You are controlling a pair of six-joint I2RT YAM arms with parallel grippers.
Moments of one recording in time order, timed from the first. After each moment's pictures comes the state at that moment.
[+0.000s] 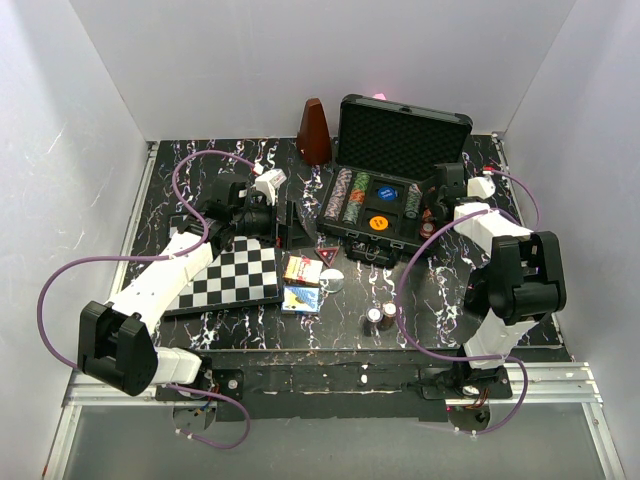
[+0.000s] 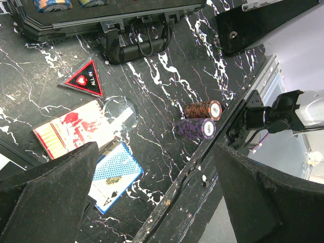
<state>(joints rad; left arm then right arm) -0.39 1.33 1.04 -0.37 0.66 -0.29 0.17 1.71 1.08 -0.15 0.36 1.13</state>
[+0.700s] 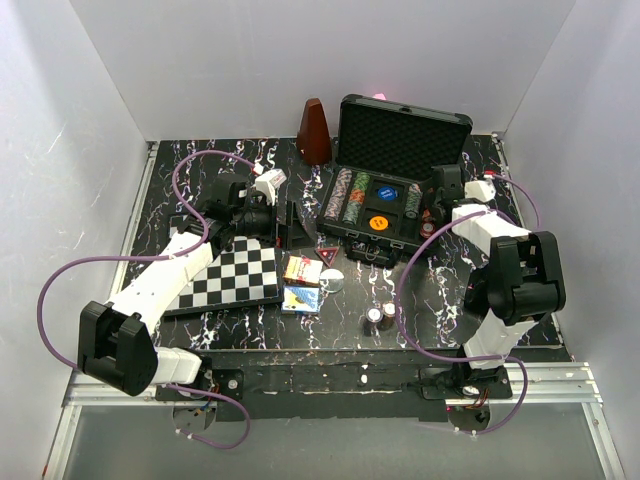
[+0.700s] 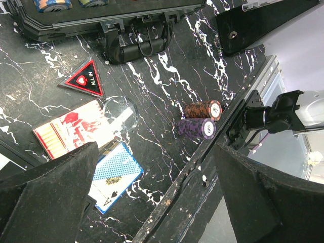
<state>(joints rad) -0.39 1.33 1.04 -0.37 0.66 -0.29 0.18 1.71 1.07 -0.13 0.39 1.19</state>
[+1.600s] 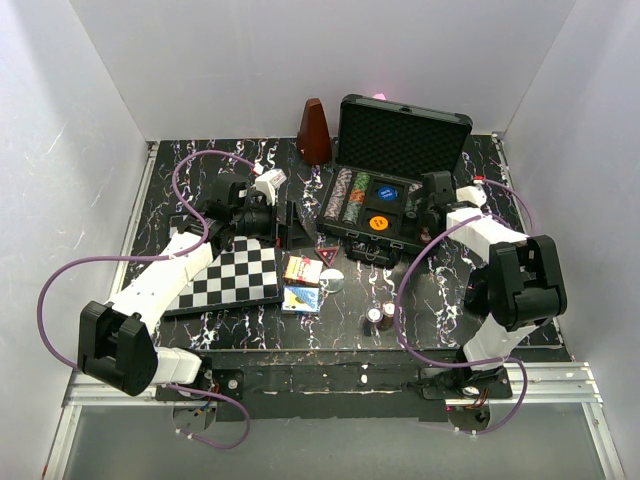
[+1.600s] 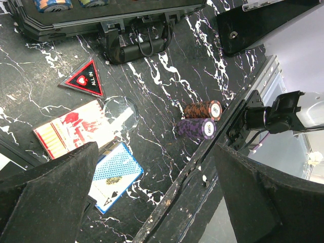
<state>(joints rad) -0.39 1.33 1.04 -0.37 0.66 -0.29 0.24 1.67 1.04 -0.24 0.42 1.22</state>
